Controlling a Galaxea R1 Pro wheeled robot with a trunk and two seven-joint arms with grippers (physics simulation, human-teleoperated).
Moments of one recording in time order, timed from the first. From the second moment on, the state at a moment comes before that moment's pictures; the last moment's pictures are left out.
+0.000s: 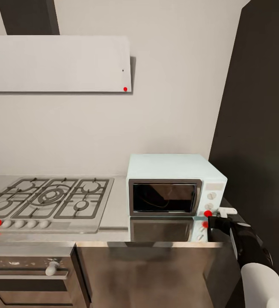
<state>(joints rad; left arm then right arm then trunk) -0.20 -0.05 -0.54 0.00 0.88 -0.07 0.08 -0.66 -0.07 -0.54 -0.84 0.45 0.40 0.42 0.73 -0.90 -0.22</state>
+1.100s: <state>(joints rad) -0.20 -0.05 -0.54 0.00 0.89 -0.07 0.08 -0.66 -0.07 -0.54 -0.84 0.46 0.40 0.43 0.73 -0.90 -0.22</state>
